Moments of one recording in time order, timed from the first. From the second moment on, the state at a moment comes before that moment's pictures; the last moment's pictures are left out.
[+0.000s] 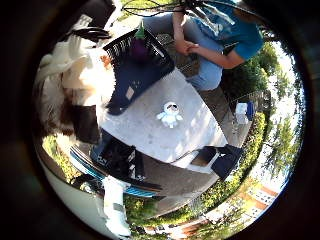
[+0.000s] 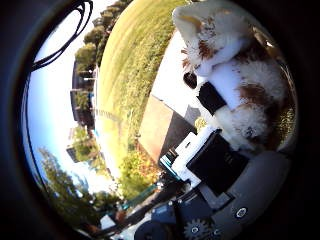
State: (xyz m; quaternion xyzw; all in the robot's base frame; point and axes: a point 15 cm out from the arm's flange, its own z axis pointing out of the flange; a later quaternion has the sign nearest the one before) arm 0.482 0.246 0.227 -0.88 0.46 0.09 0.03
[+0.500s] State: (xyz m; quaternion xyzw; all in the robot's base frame) arm 0.508 0.291 0.068 -0.88 0.46 0.13 -0.03
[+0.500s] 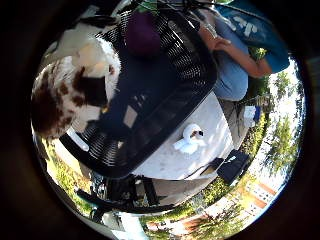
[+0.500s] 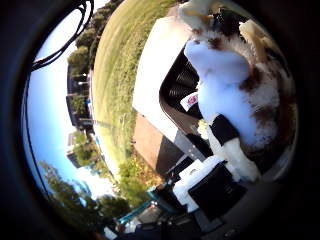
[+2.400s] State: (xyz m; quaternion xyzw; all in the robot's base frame) arm 0.537 -0.083 -0.071 -0.75 0.63 0.10 -0.17
